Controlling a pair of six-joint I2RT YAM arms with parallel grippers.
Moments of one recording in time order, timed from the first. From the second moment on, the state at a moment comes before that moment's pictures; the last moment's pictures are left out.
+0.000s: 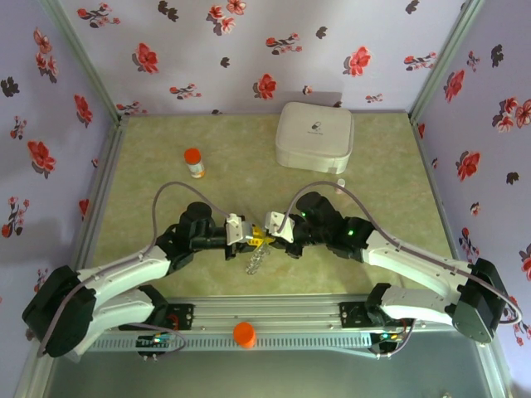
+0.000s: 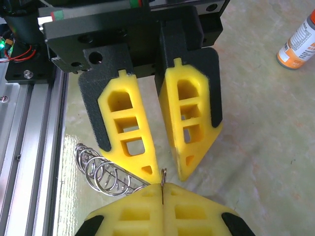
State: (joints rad) left arm -0.77 1.10 0.43 0.30 0.65 0.38; right arm 0.93 1.11 0.78 -0.34 -0.37 -0.43
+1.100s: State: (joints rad) left arm -0.79 1.09 0.37 0.46 0.60 0.36; right arm 0.88 0.90 0.59 -0.21 -0.37 -0.18
